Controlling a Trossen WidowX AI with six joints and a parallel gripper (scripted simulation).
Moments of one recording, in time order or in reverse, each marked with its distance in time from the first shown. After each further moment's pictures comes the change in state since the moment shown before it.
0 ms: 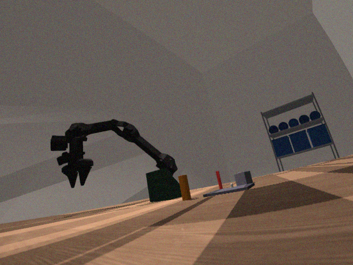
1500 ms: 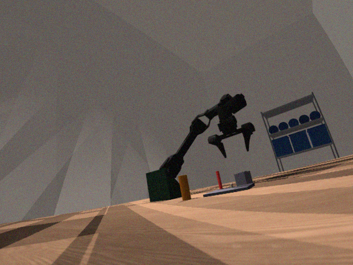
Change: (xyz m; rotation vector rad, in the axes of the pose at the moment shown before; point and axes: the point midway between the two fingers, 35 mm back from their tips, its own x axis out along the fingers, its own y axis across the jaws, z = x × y) arm -0.029 0.559 -0.360 -0.046 -0.009 0.055
